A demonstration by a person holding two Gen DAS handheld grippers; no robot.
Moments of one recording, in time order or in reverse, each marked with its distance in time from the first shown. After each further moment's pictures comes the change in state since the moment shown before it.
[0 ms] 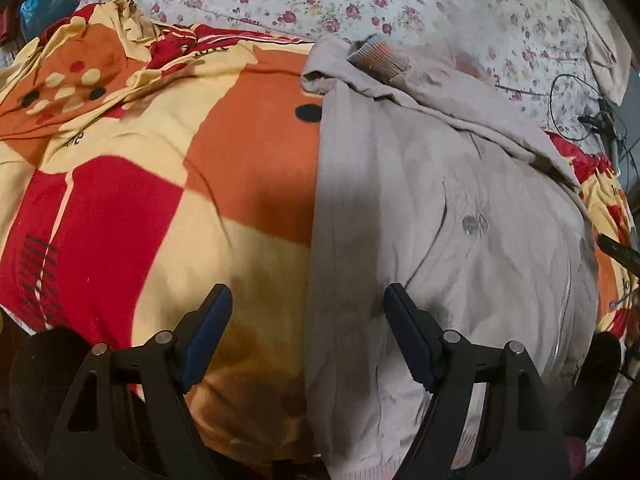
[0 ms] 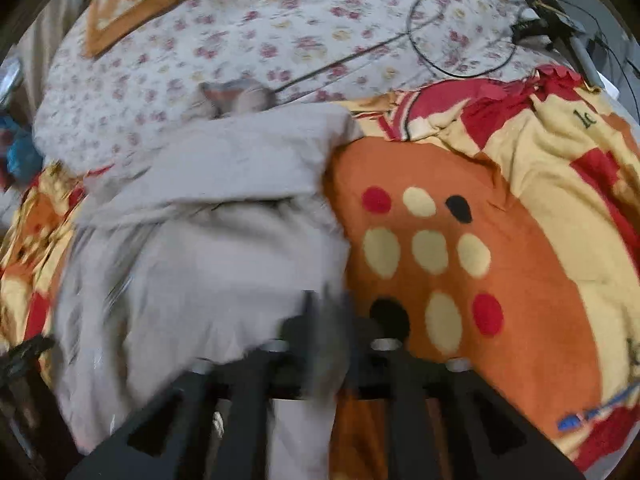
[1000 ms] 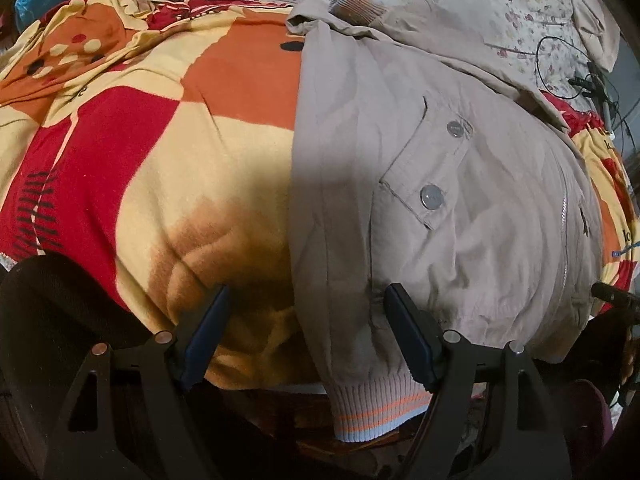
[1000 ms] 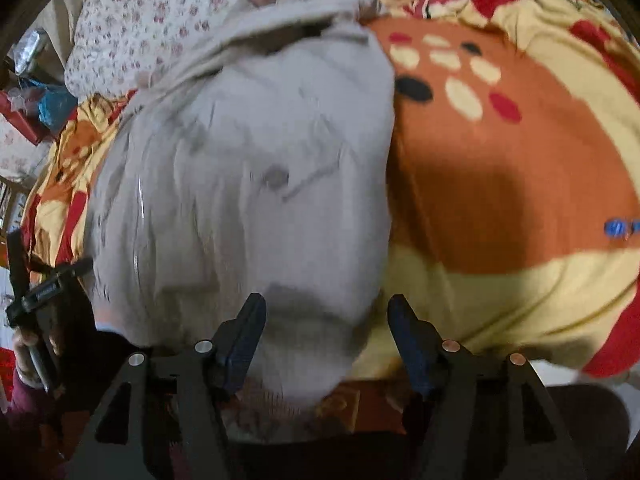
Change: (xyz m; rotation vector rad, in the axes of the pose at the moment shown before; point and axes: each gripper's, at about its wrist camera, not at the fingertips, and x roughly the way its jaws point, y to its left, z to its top) left arm -0.008 -0.009 -0.060 0.035 0.072 -0.001; right arm -0.016 0.000 -0.122 0.004 0.242 0.141
